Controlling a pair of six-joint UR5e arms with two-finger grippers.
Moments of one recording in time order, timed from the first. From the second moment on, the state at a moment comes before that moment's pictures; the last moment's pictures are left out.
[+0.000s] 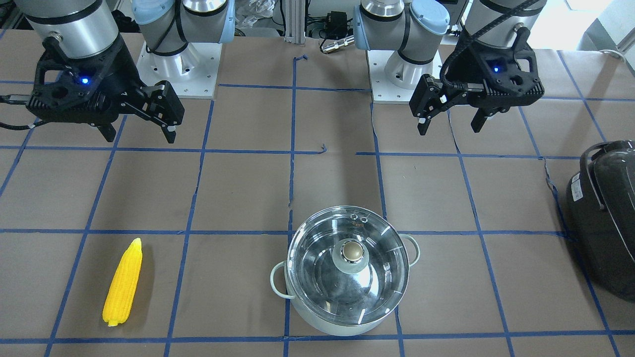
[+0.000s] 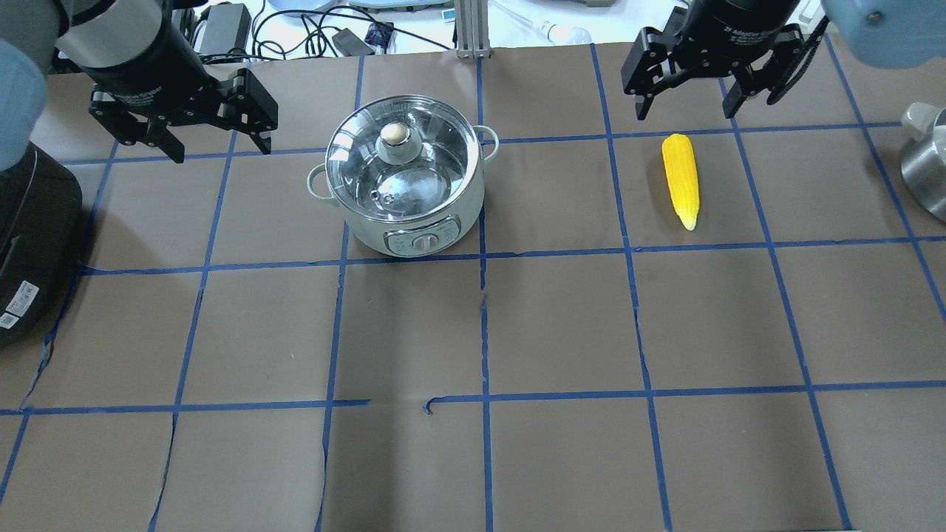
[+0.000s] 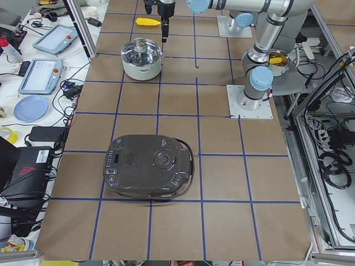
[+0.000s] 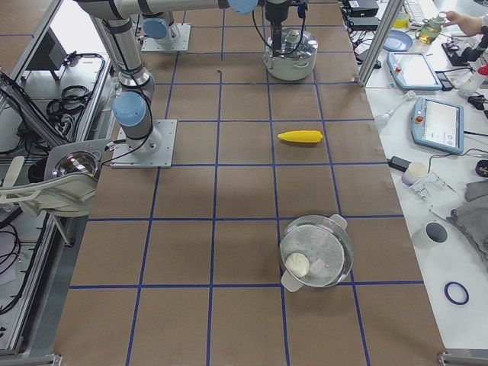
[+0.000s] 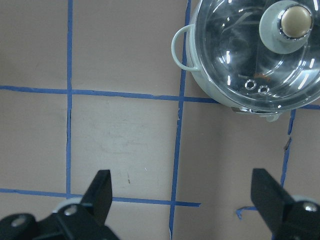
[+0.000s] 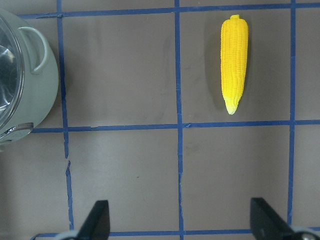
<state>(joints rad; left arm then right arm) -1.55 -1.55 -1.55 -1.50 1.59 -0.06 1.59 -1.50 1.43 -1.58 -1.56 0.04</state>
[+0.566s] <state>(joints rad) -1.55 -1.55 -1.55 -1.51 1.59 -0.06 1.57 -1.50 1.45 -1.61 -1.55 0.04</state>
